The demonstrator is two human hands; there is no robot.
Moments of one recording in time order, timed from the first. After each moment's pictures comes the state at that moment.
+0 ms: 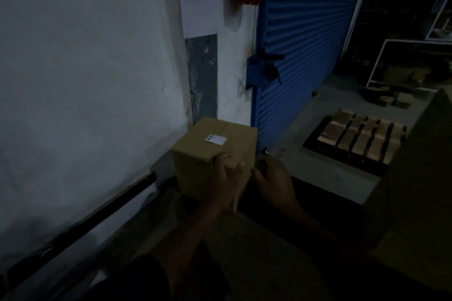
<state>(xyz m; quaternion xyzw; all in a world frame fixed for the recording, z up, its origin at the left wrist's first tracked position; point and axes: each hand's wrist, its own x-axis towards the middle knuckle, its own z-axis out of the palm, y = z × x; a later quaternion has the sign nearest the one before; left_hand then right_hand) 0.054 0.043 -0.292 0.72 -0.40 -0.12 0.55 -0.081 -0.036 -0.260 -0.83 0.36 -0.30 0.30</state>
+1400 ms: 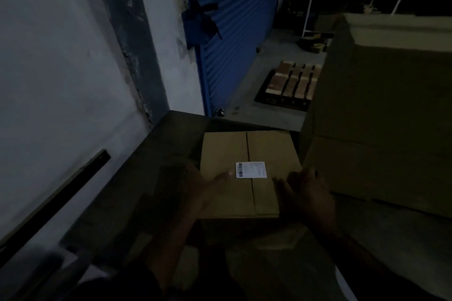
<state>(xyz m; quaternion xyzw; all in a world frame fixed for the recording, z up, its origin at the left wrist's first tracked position) -0.043 0.124 -0.350 0.84 -0.31 -0.29 0.32 -0.313 0.072 -0.344 -0.68 0.66 -0.23 0.20</state>
